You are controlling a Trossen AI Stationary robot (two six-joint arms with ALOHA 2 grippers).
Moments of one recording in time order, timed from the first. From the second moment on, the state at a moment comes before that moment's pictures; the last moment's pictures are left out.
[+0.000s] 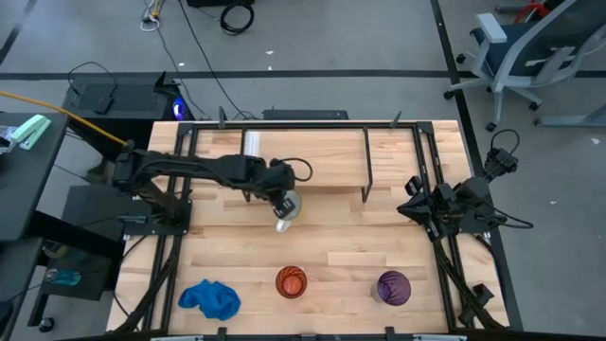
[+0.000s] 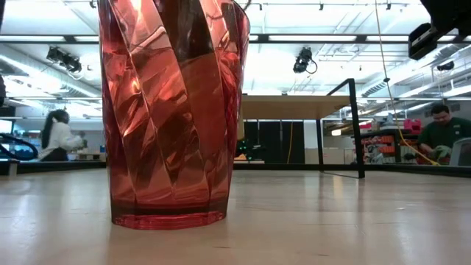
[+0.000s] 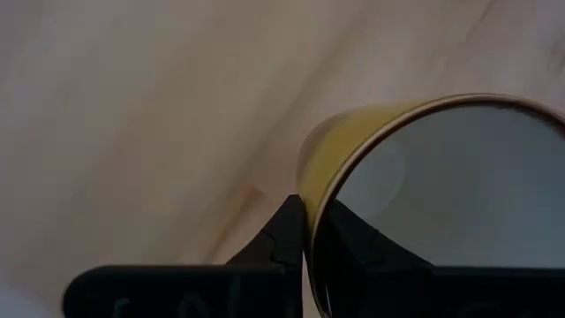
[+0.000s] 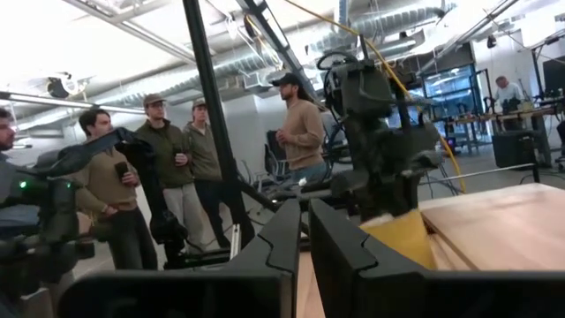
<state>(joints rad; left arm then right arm) 0.02 1.64 1.37 -0.87 -0.17 -0.58 0.65 0.01 0.04 0.30 0.47 0.06</state>
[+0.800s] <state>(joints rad) -0.03 1.80 1.37 -0.81 -0.08 -0.77 0.65 0.01 0.04 0.28 0.47 0.08</state>
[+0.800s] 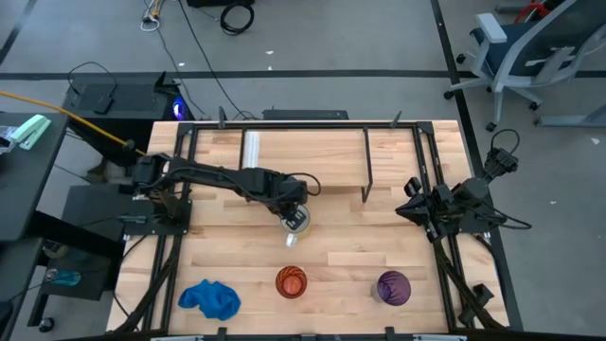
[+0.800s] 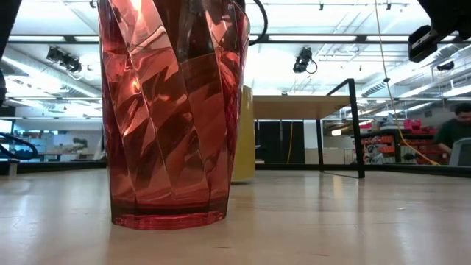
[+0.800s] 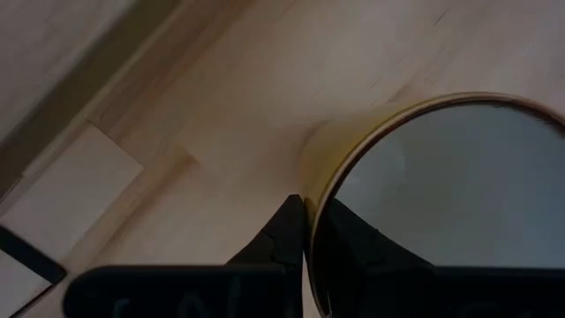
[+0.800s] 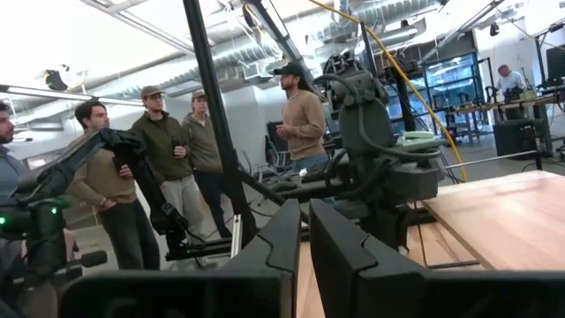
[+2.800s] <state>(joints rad) -0.51 1.69 1.54 -1.11 -0.23 -1.00 0.65 0.03 0.04 0.21 0.43 0.19</state>
